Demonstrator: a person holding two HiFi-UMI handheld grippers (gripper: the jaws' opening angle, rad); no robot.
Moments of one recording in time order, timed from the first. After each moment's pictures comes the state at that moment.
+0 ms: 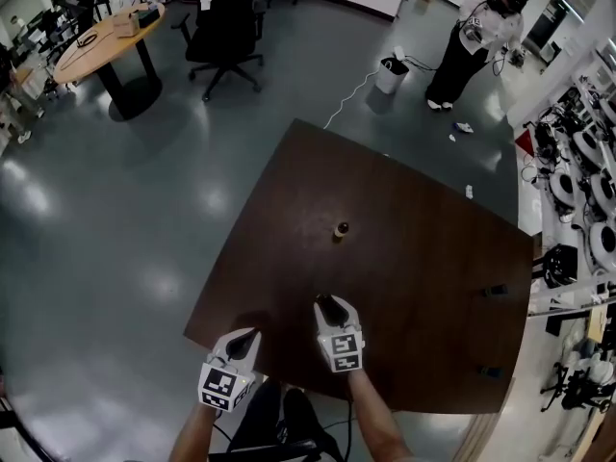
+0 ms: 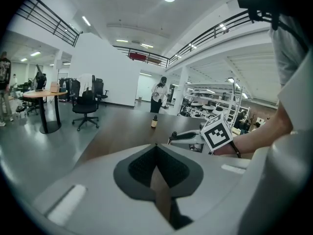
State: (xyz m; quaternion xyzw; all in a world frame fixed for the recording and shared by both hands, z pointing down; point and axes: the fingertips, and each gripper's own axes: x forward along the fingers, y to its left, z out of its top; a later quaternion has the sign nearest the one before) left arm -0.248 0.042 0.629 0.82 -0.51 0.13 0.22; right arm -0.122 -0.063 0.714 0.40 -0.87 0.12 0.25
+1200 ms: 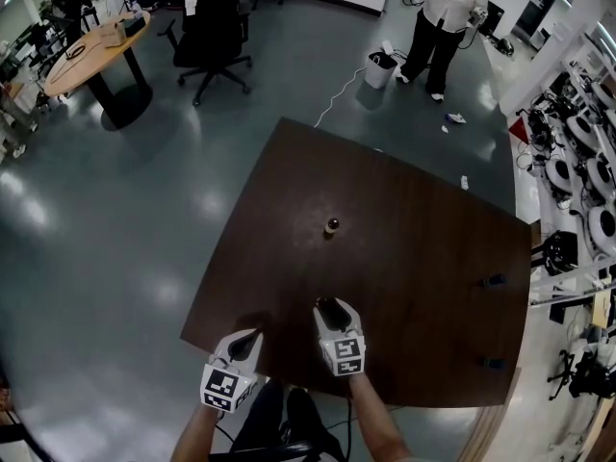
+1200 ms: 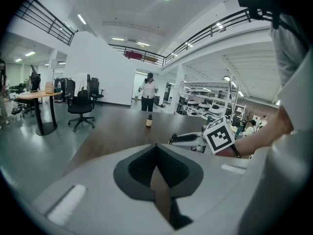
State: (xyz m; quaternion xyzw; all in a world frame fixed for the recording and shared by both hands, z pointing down) left arm -0.228 0.040 0.632 0.83 -0.49 0.14 0.21; right arm -0.093 -0.052 0.724 0.43 -0.86 0.14 0.22
